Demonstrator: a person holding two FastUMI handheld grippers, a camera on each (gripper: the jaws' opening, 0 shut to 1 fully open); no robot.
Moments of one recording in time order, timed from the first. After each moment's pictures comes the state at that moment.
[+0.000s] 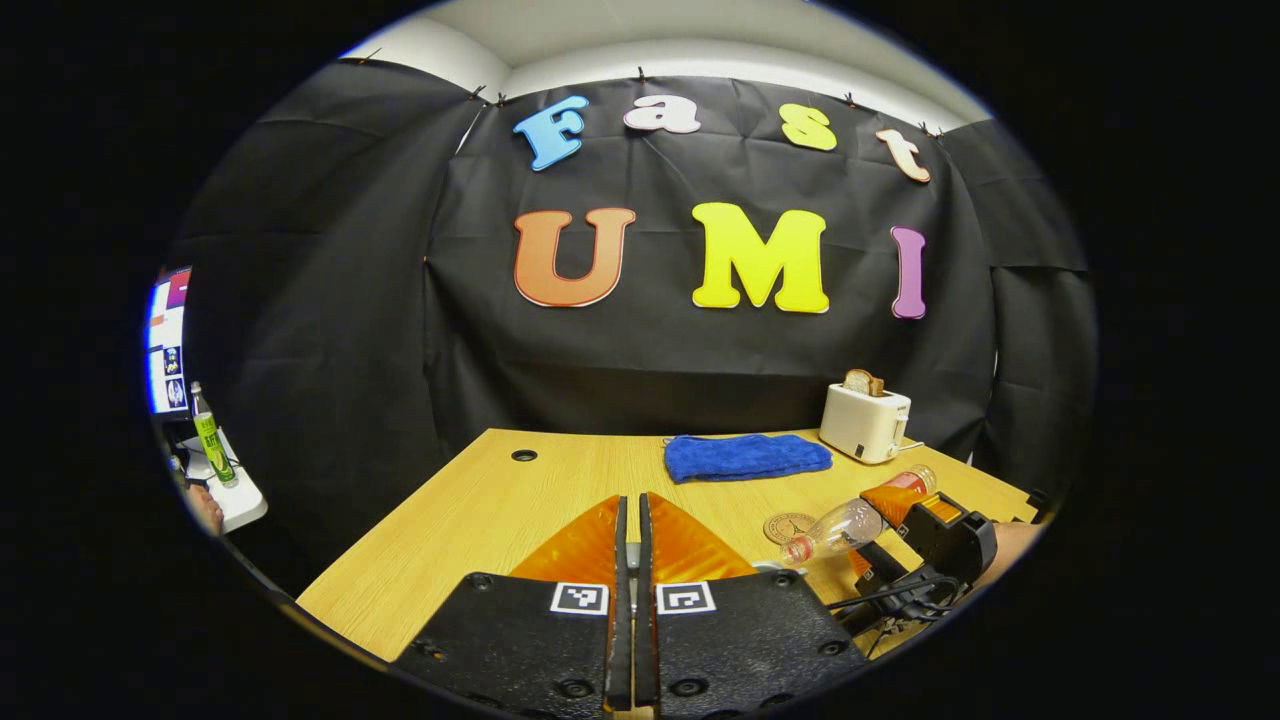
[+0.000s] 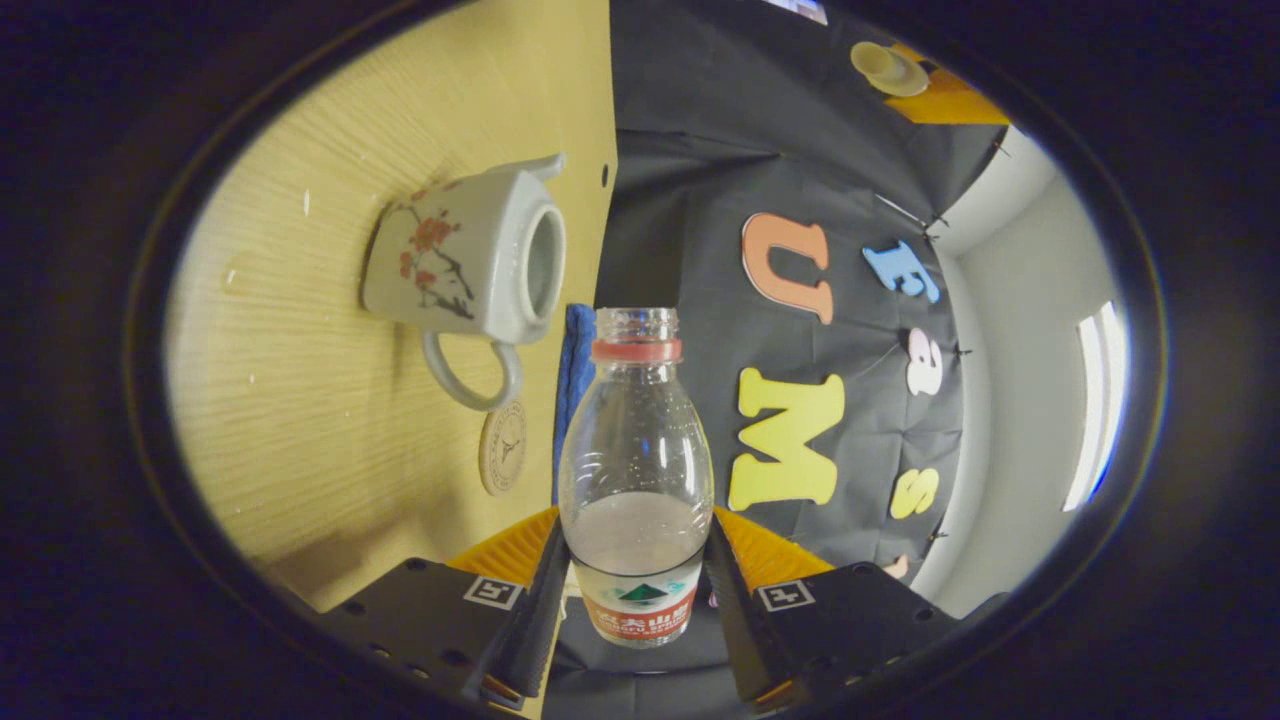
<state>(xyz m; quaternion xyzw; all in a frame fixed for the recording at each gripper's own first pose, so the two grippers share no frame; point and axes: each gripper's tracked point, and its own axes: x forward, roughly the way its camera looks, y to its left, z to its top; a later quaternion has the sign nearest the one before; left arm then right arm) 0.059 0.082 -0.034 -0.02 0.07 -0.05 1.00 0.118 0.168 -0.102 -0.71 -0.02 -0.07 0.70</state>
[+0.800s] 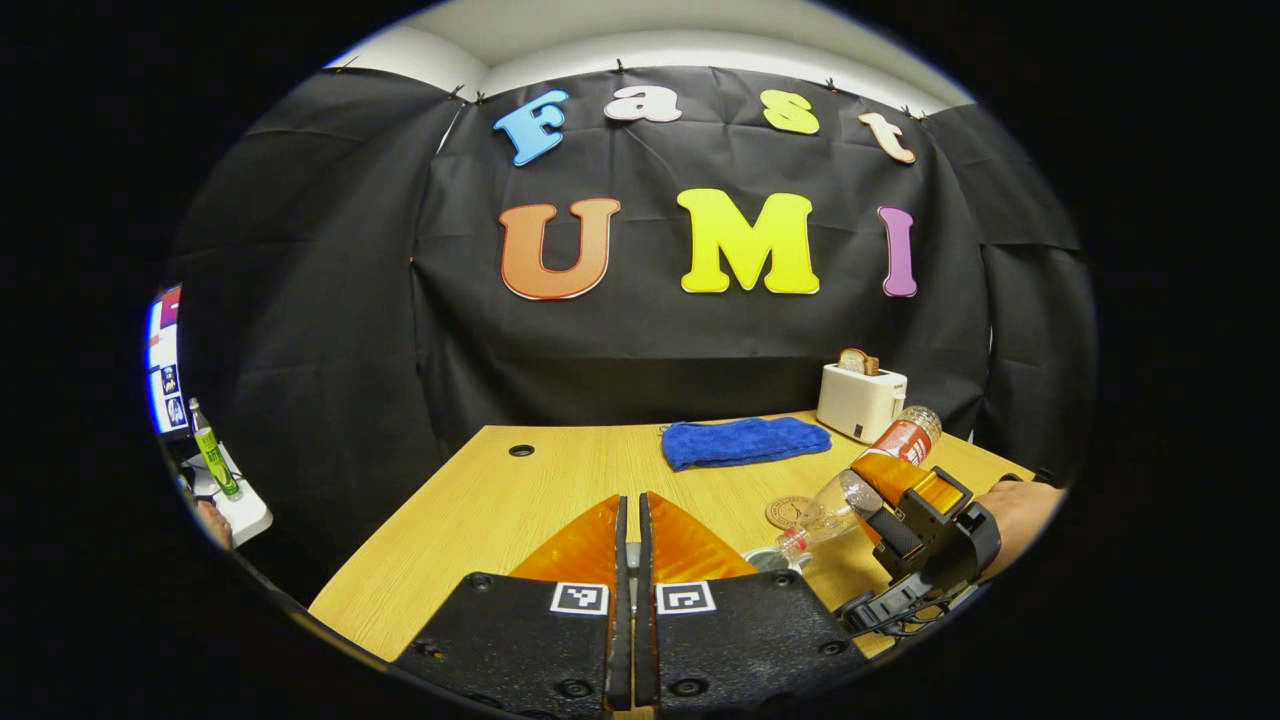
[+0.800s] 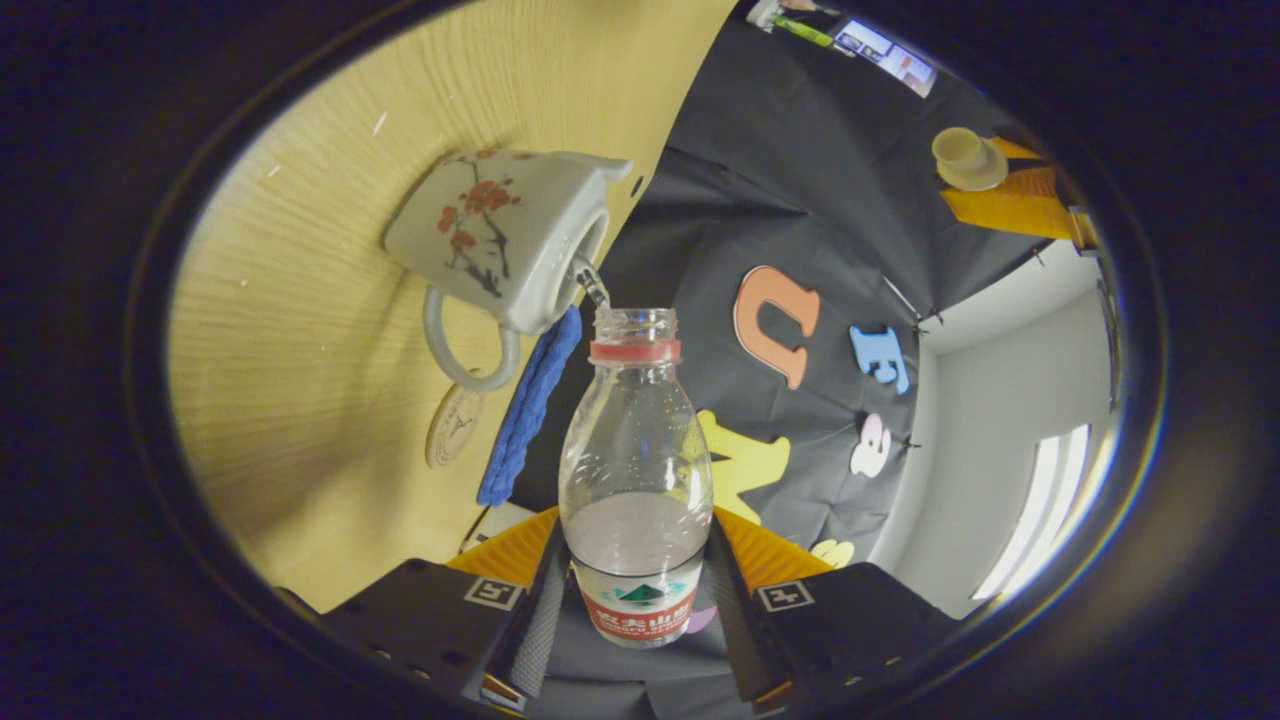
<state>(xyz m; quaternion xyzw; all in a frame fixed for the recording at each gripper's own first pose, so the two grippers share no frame) 0.057 0.077 -0.042 0.00 0.08 -0.06 0.99 0.114 0.183 -0.079 -0.80 -0.08 -0.10 0.59</state>
